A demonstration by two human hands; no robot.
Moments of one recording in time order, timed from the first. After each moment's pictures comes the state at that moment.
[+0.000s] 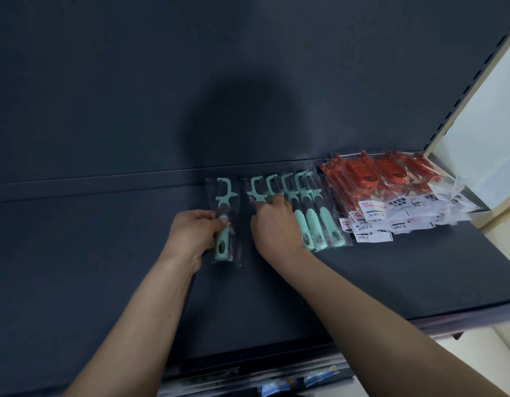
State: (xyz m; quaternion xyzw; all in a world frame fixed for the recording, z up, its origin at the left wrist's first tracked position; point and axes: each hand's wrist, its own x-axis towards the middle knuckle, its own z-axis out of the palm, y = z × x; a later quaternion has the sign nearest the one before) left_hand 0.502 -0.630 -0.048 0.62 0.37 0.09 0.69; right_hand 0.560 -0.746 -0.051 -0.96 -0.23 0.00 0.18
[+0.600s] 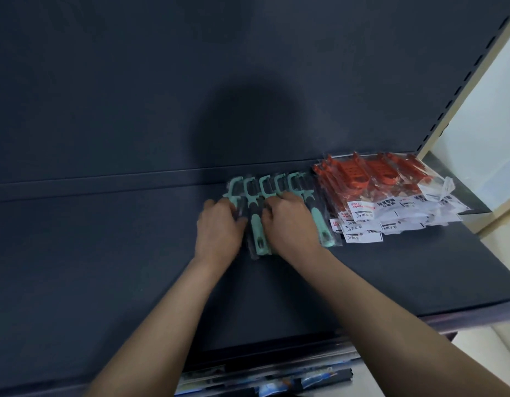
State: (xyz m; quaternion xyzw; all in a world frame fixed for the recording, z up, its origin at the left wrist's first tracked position) left_hand 0.521 -0.672 -0.052 0.91 0.25 0.15 0.31; right_hand 0.573 -0.782 -0.046 -0.94 -0.25 -0.06 0.23
